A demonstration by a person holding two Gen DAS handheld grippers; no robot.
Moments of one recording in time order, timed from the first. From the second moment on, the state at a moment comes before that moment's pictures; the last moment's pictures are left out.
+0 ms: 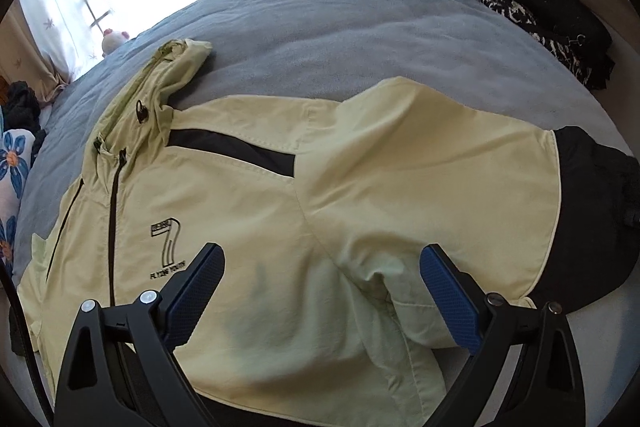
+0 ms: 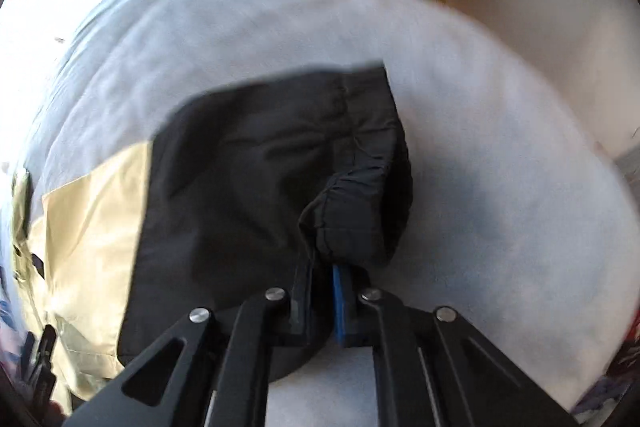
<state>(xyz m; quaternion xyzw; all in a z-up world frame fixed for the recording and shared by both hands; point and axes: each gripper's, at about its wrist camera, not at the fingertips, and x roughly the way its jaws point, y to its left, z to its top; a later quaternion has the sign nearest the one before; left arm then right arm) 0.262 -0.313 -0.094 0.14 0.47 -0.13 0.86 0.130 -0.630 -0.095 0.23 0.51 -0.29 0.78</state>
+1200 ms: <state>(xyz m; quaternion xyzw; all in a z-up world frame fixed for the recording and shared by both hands) 0.218 -0.070 -0.051 0.06 0.46 -0.05 0.88 0.169 -0.223 -0.036 -0.05 0.43 0.04 0.90</state>
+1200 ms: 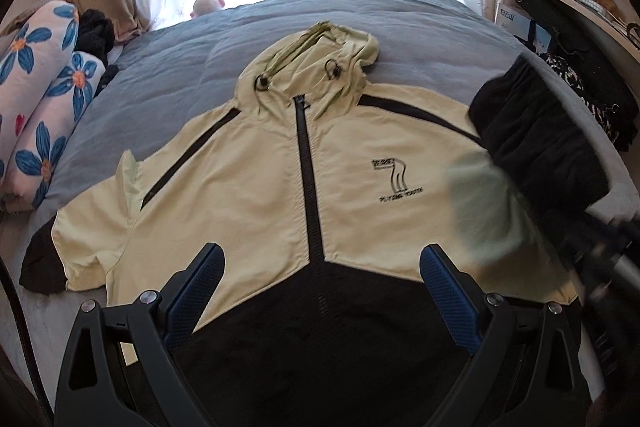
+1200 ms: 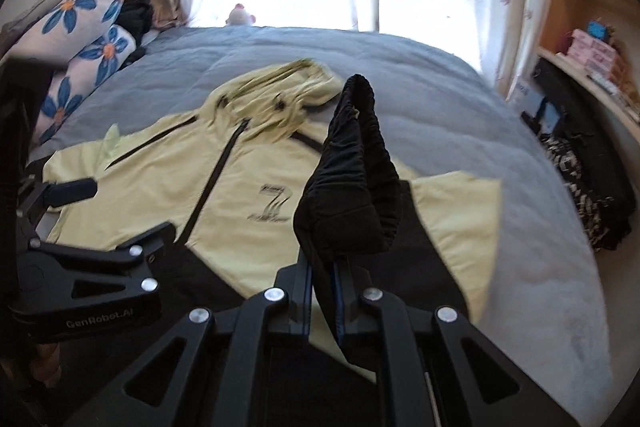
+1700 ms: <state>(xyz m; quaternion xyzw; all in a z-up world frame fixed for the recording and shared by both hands) 0.225 -0.069 -0.104 -0.05 0.53 -0.17 0.83 0.114 -0.254 -0.086 0.04 0.48 0.02 0.88</state>
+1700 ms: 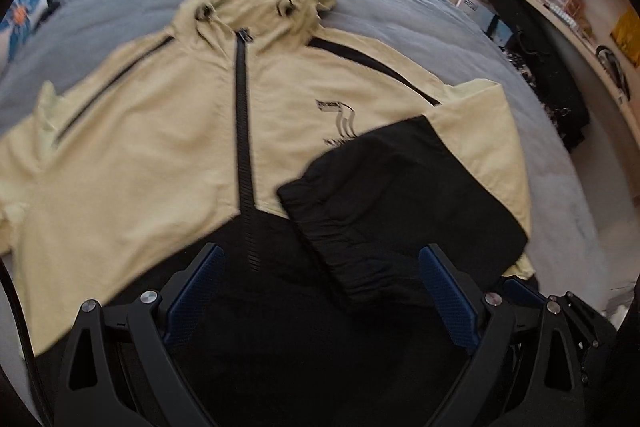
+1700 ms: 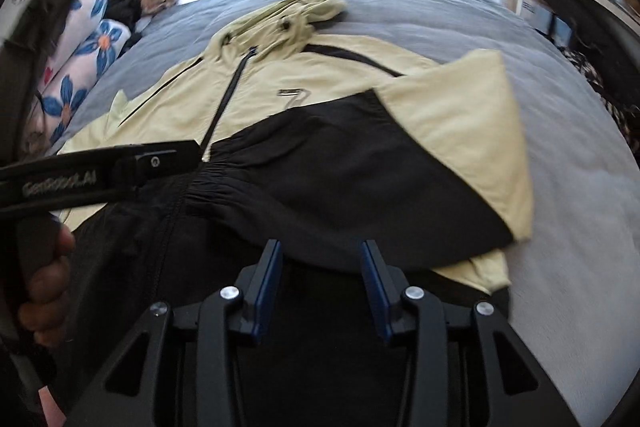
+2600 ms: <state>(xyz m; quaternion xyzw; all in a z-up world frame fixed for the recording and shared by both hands) 0.266 -0.075 0.002 0.02 0.38 -0.11 0.92 0.085 -0.294 -0.080 0.11 0.47 -0.02 0.88</state>
